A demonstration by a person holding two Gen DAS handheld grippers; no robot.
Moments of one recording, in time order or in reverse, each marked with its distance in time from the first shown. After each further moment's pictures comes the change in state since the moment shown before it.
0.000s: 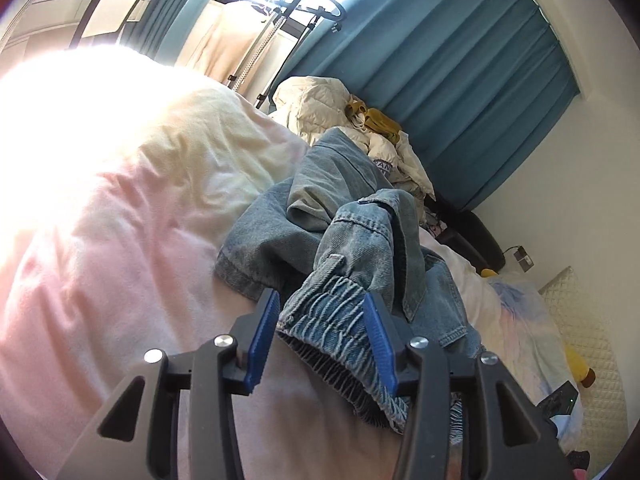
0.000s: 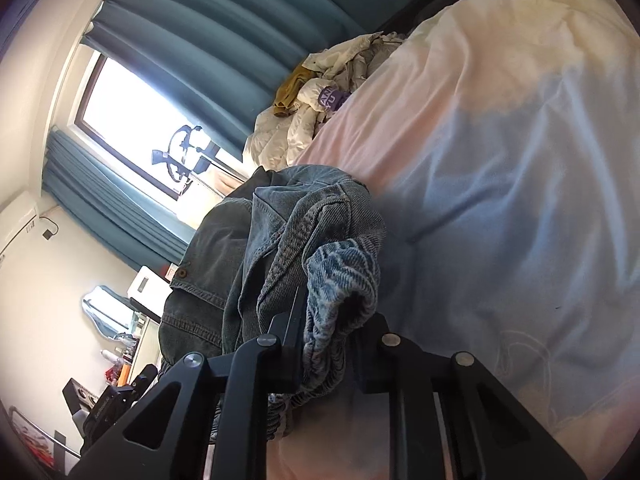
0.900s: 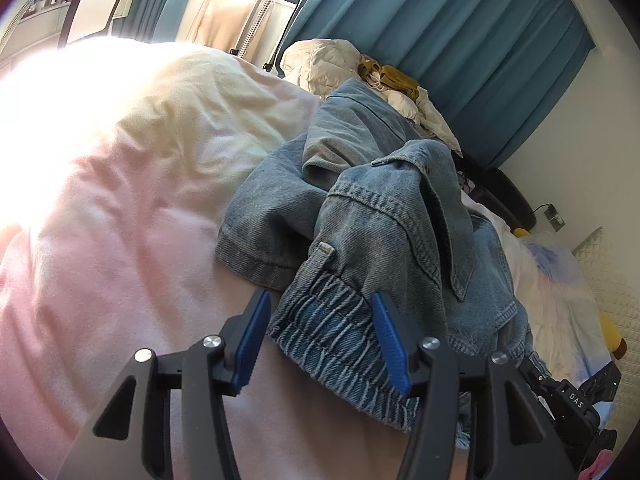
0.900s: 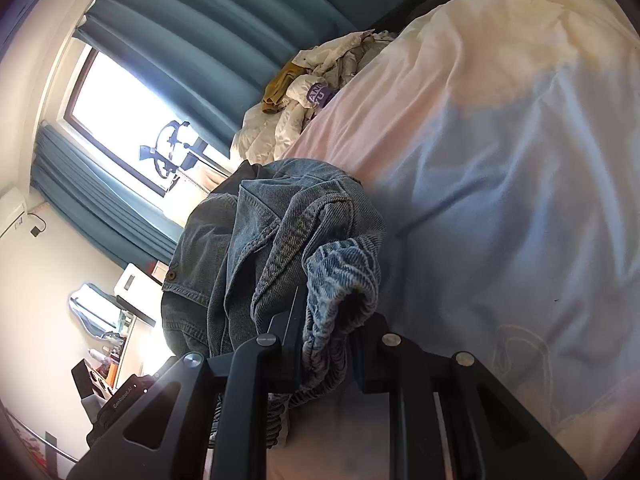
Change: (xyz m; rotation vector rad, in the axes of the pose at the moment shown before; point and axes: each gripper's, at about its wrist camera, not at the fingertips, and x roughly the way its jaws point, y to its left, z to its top) left arm 0.043 0.001 -0.010 0.082 0.109 0.126; right arm 0.011 -0.007 -0.006 0.011 0.010 -0.048
